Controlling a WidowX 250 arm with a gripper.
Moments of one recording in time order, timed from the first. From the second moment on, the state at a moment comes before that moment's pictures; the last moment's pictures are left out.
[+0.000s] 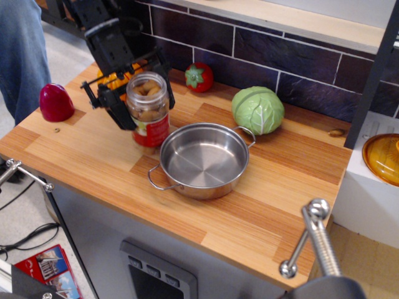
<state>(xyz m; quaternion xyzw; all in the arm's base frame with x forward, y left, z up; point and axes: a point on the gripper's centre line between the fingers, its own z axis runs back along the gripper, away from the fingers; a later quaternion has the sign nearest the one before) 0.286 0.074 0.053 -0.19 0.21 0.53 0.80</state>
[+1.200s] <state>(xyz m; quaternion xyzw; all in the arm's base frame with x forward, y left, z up) 0.331 0.060 0.094 0.02 -0.17 0.69 0.71</state>
